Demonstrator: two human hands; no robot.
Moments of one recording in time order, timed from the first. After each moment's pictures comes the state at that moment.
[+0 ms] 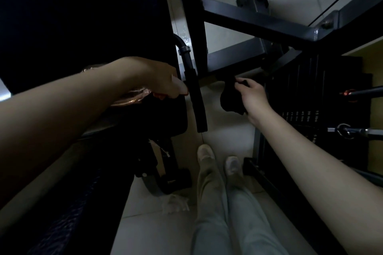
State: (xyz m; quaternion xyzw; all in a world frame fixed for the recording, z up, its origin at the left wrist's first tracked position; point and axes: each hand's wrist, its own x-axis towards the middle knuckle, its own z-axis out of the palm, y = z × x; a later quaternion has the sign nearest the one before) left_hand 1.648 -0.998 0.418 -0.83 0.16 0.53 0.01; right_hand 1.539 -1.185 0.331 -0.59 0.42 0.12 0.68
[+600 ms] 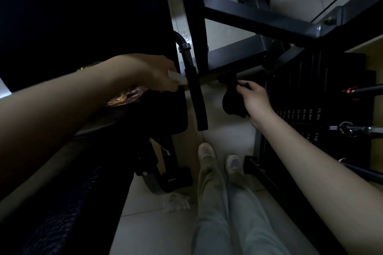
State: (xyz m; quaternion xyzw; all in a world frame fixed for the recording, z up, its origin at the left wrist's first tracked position) left_hand 1.647 -0.990 0.439 -0.84 0.20 0.51 0.02; right_hand 1.527 -1.185 0.332 -0.59 0.42 0.13 0.67
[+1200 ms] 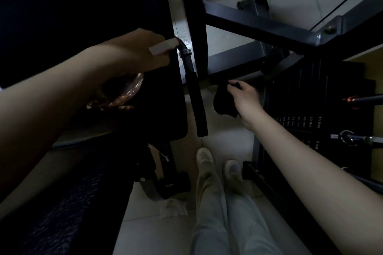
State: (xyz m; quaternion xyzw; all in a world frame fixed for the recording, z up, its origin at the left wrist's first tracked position) left_hand 1.666 -0.977 0.456 -0.92 0.16 0.34 -0.13; right_hand 1.547 -1.169 0.341 -0.62 0.40 0.15 0.66
